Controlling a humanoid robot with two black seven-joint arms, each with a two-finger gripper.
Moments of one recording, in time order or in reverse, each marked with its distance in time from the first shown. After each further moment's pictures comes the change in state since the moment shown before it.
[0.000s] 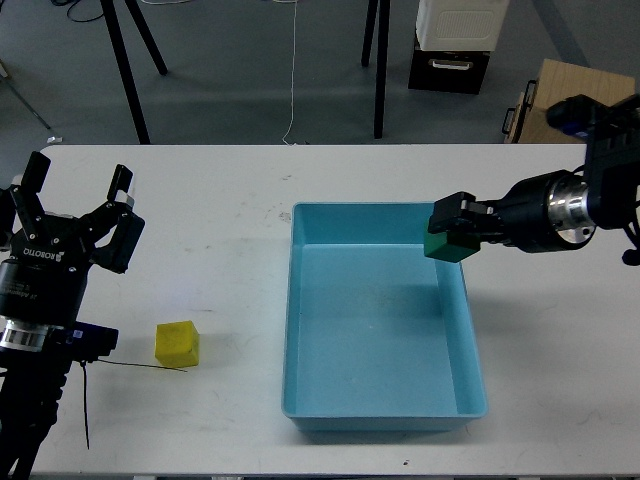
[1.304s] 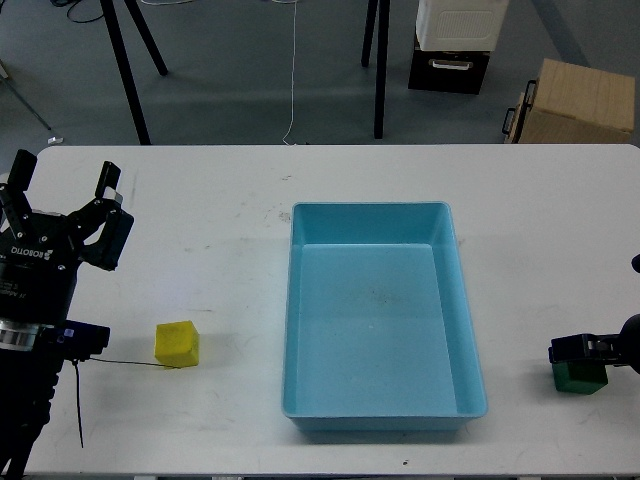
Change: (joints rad) left arm 0.009 -0.001 -0.014 -0.007 0.000 -0.001 0.002; right arm -0.330 -0.639 -0.081 0.035 -0.529 0.156 0.037
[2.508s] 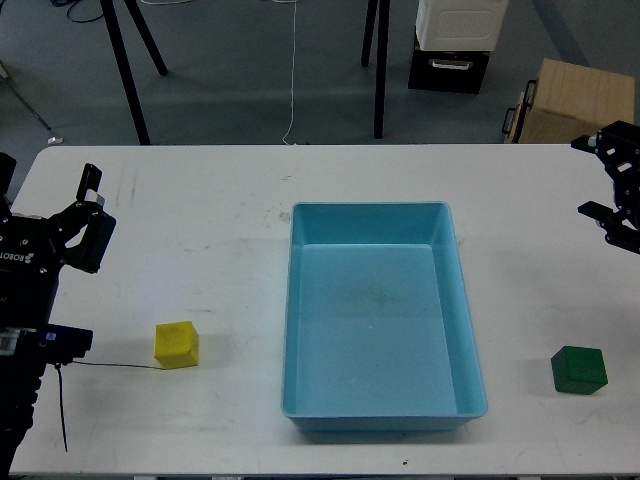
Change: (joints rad) left arm 0.019 0.021 -0.031 -0.013 -0.002 0.000 0.000; right arm -0.049 -0.018 0.397 -0.083 0.429 -0.177 0.077
